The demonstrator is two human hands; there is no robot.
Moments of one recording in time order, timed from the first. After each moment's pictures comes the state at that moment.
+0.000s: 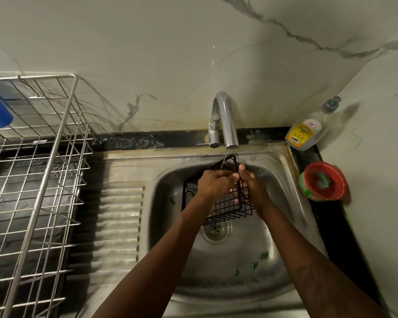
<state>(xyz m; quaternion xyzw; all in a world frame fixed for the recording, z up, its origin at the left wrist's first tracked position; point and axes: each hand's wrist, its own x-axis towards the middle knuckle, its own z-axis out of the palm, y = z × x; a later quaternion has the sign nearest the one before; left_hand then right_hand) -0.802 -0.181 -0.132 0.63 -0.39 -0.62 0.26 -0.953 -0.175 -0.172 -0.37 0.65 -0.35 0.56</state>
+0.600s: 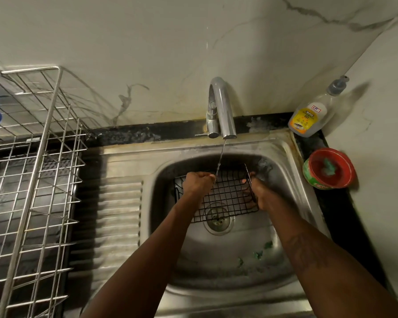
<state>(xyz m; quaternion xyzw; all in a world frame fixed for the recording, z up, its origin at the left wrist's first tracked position) -0.775 -0.181 -0.182 0.72 -0.34 -0.56 0.23 -0.983 -0.190 -0.273 -0.16 0.77 -0.21 0.58</state>
